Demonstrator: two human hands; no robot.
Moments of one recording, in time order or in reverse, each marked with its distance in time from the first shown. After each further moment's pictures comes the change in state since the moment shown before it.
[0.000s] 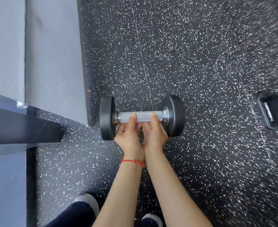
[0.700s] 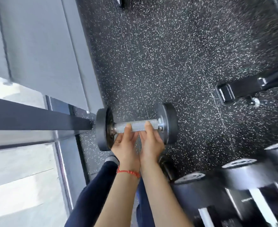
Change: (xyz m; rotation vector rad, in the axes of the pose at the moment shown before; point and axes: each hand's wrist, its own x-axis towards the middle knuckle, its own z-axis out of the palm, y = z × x) left_hand -0.291 0.155 0.001 0.193 0.085 -0.007; right_hand -0.290 -0.158 0.018 -0.058 0.164 0.000
